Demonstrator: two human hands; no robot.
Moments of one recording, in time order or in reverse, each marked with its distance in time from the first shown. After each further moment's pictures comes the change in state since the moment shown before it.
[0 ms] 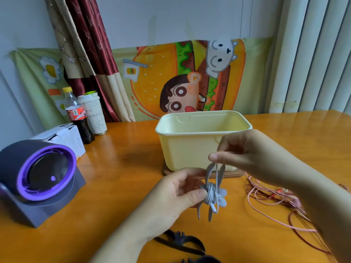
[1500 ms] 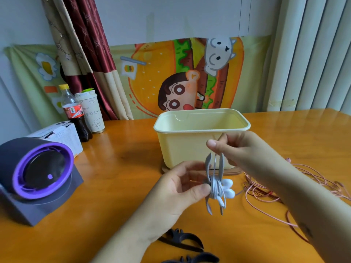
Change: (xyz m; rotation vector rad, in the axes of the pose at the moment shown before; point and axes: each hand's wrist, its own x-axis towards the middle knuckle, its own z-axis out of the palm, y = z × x) left_hand -0.003 0.010 0.012 -0.108 0.016 0.053; right_hand 0.001 0.007 0.016 0.284 0.134 0.211
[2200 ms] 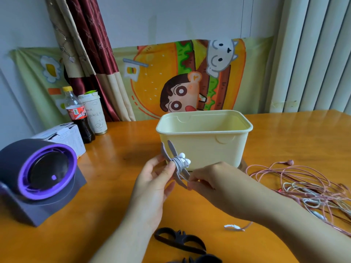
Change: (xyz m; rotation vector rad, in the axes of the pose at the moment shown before) left_hand 0.009 -0.010 -0.018 -0.208 0.524 -0.099; right_hand -0.018 -0.006 0.040 -0.604 -0.314 -0.192
